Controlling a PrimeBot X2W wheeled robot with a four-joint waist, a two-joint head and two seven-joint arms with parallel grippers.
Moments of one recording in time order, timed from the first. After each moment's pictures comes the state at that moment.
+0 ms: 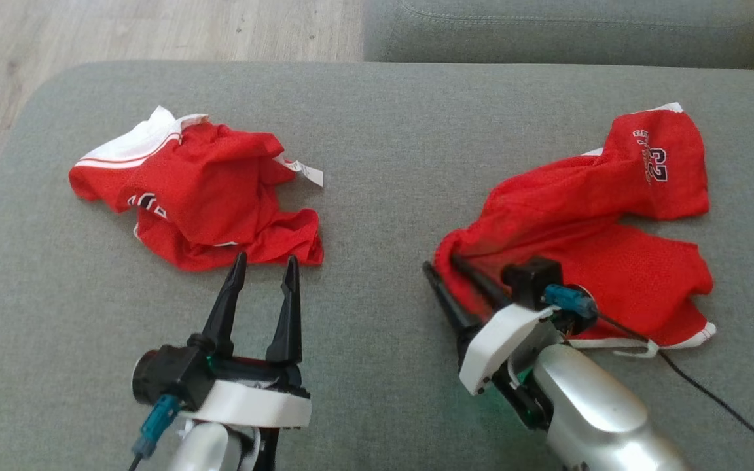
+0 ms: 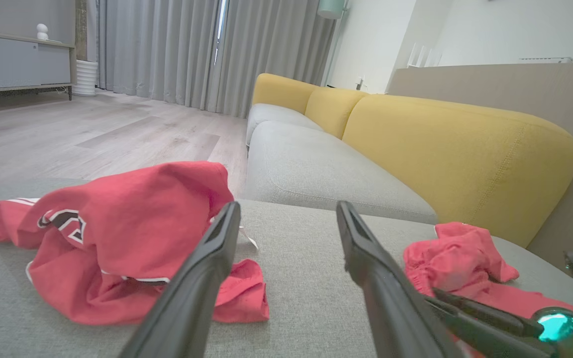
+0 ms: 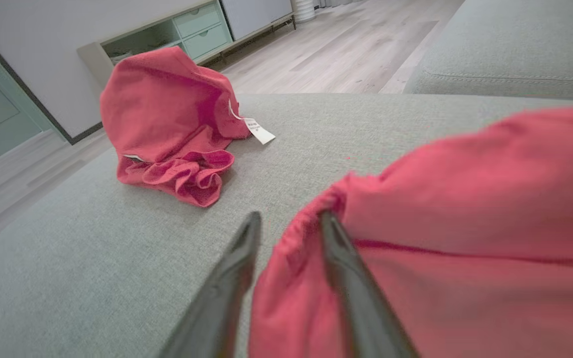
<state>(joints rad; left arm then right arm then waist) -0.10 0.05 -0.33 0.16 -0.33 -0.04 -0.25 -0.44 -0.06 0.63 0.70 0.44 0.13 -0.18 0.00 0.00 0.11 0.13</state>
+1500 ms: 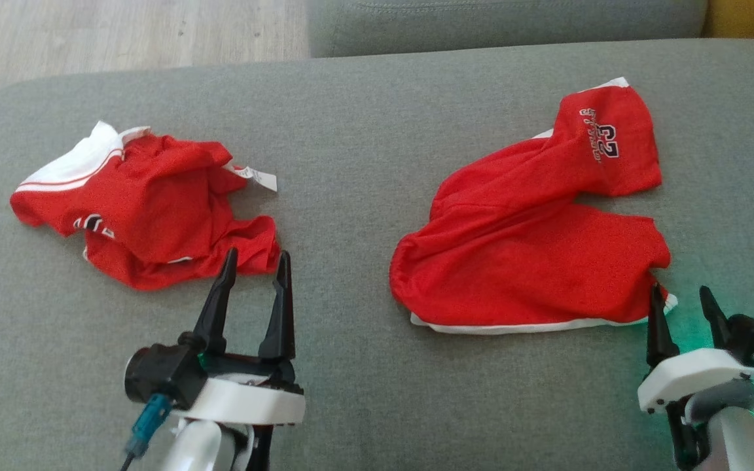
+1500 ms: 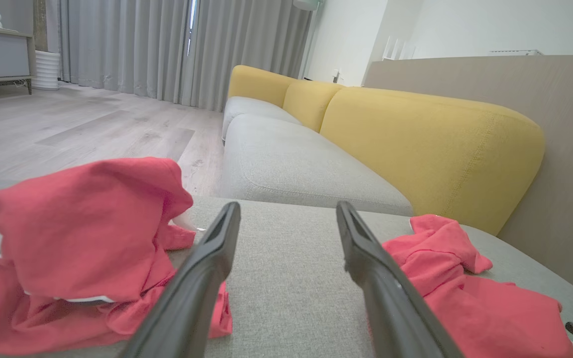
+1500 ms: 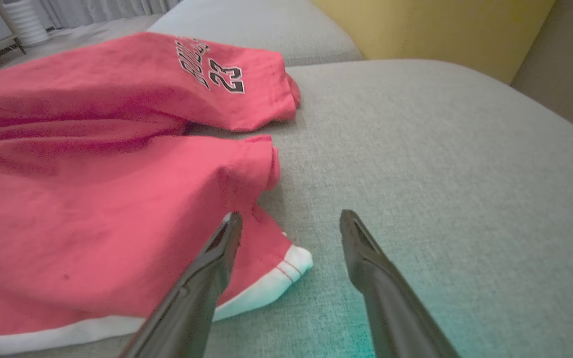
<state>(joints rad) -0.10 0.05 -0.31 0.14 -0.33 -0.05 -0.25 -0.15 -0.05 -0.22 0.54 0.01 0.13 -0.17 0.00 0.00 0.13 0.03</state>
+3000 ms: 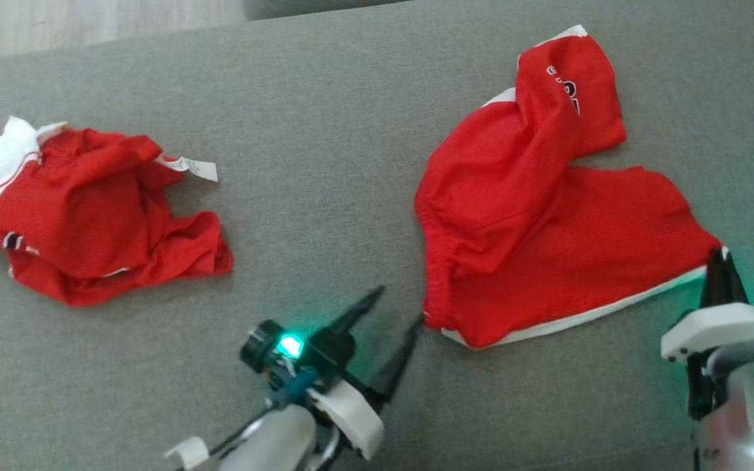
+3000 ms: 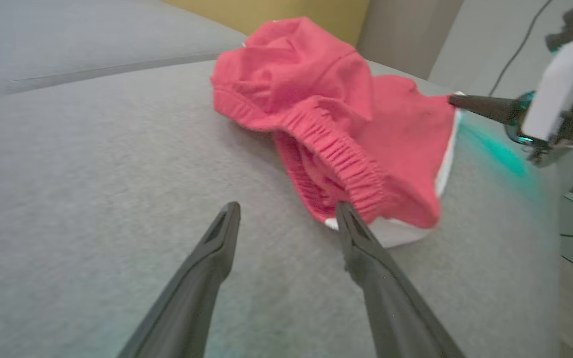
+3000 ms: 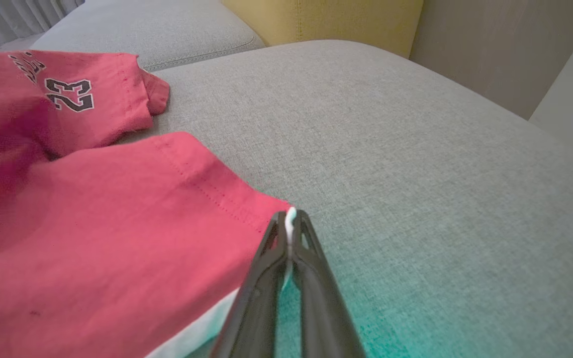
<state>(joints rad) -0.36 0.06 -0.71 0.58 -0.24 -0.12 -0.24 -0.34 -0.04 -0.40 0.73 -0.01 0.13 -0.21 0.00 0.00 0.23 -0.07</state>
